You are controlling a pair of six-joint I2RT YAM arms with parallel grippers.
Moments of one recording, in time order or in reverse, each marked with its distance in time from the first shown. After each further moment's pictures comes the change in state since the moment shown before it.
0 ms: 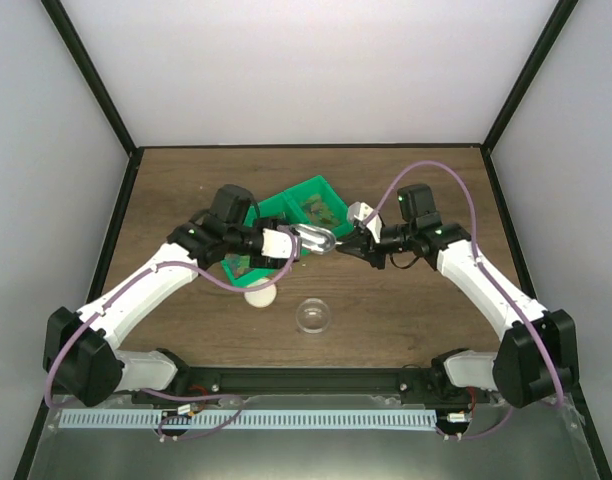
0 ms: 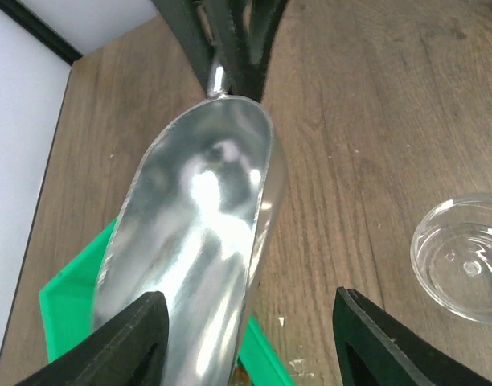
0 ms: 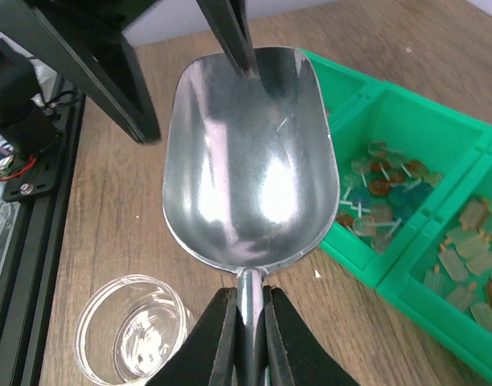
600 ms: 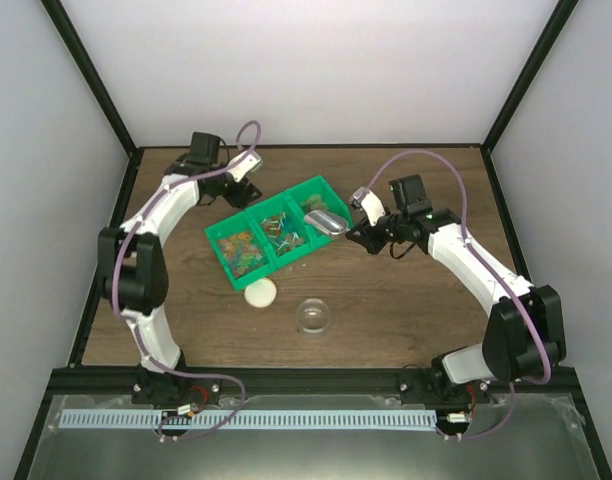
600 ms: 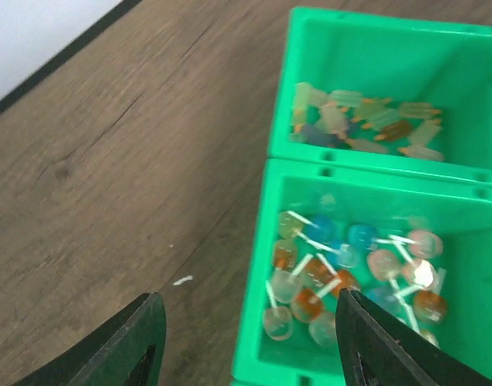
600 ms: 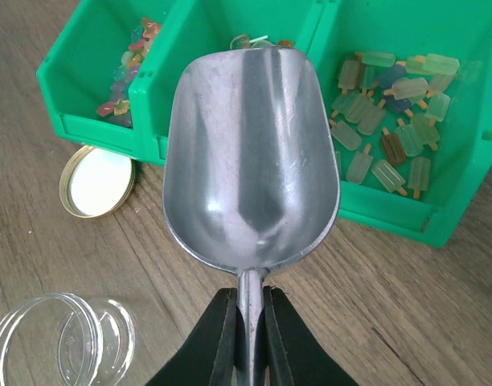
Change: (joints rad) left arm 0.399 0.486 0.410 -0.058 -0.105 -0.502; right arm 0.000 0.132 0.105 -0.055 0.352 0.307
